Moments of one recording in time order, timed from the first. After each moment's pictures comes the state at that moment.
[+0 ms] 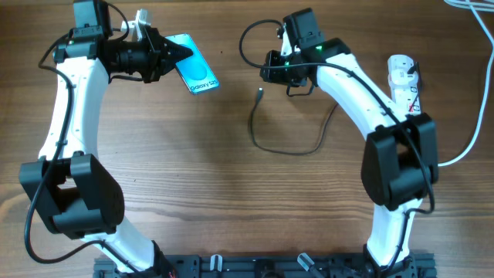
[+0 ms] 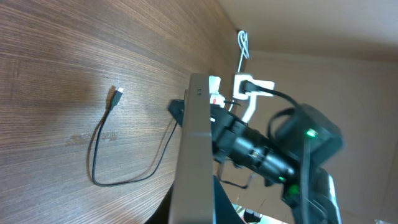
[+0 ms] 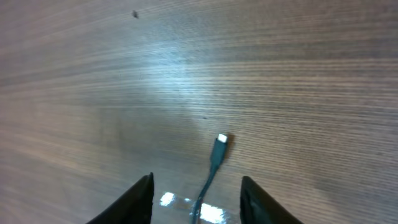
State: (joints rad) left arm 0.12 1.87 1.65 -0.87 1.02 -0.54; right arm 0.37 2.09 1.69 -0.66 -0.27 0.47
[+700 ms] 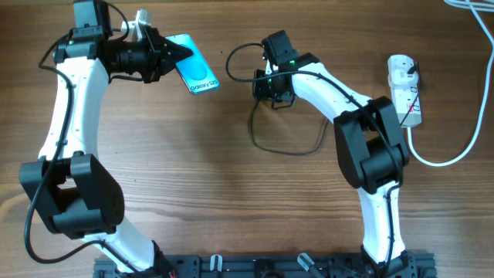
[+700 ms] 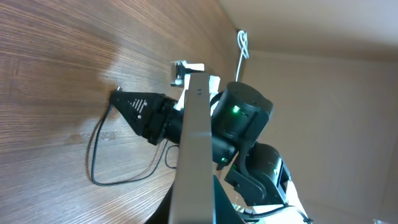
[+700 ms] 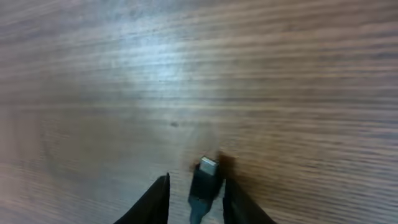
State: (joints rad) left arm 0.12 1.87 1.65 -0.87 1.02 -0.54; right arm 0.44 2.28 1.69 -0.59 -0.22 0.54
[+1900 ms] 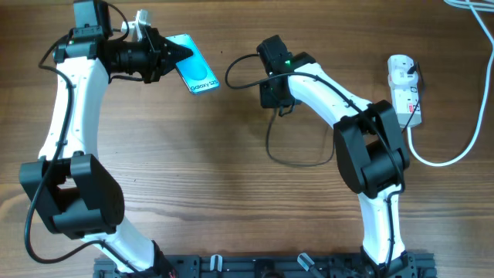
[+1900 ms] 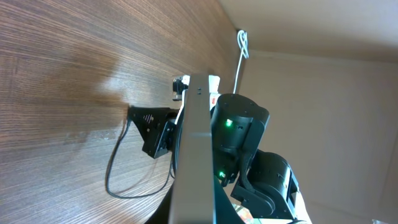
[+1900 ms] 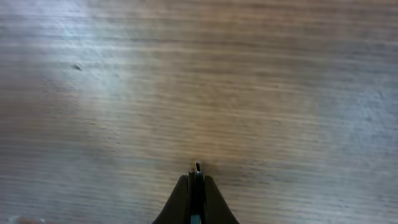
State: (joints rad) left arm 0.12 1.87 1.65 -0.88 1.02 -0.54; right arm 0.47 2.24 1.70 -0.80 0.04 0.39
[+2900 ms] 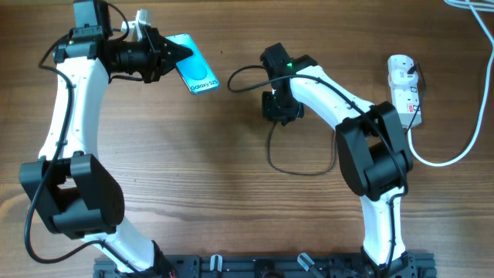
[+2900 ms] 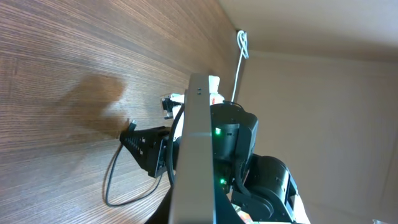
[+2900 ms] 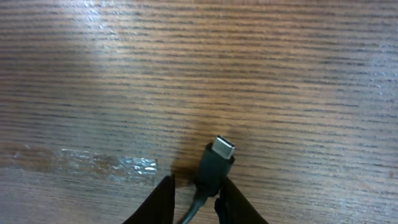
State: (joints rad) left arm 0.12 1.87 1.65 -0.87 1.02 -0.54; right arm 0.47 2.22 1.65 -0.90 -0.09 0.43
